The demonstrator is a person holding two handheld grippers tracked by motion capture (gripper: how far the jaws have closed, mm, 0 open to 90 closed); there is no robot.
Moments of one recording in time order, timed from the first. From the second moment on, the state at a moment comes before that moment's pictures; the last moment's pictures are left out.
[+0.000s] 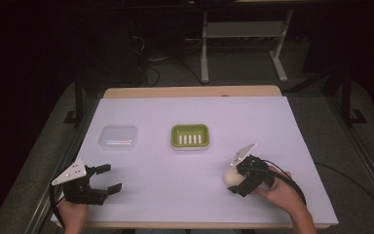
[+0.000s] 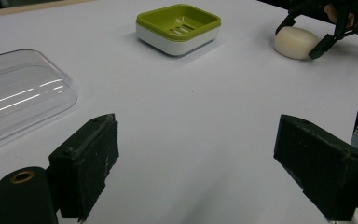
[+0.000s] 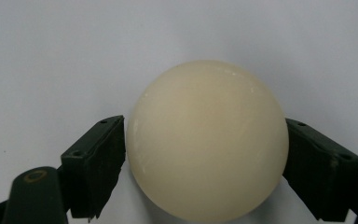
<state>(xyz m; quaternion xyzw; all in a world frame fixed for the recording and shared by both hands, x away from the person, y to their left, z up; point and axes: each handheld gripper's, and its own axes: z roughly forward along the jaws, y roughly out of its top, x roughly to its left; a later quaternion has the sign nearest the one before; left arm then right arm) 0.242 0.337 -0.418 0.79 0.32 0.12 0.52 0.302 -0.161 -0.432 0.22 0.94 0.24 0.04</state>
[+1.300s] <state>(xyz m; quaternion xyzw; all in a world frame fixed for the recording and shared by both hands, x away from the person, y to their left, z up) 0.241 0.341 -0.418 0.78 0.32 0.12 0.52 0.307 -0.129 -0.414 0.19 0.95 0.24 0.04</state>
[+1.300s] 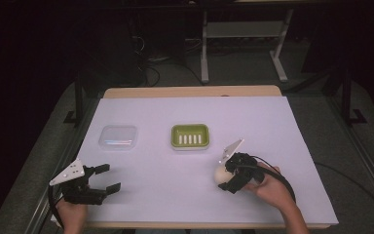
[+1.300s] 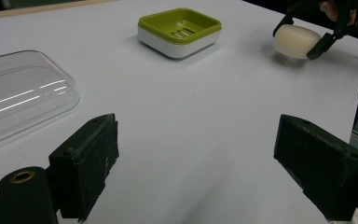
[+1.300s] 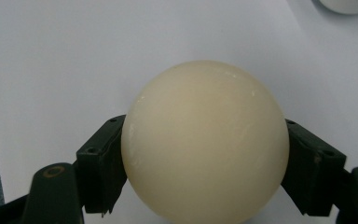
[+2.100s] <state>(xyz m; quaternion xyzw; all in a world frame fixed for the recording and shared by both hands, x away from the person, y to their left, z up) 0.242 0.342 -0.418 0.78 0.32 0.11 0.52 0.340 -0.104 -0.391 0.17 0.95 0.25 0.02</state>
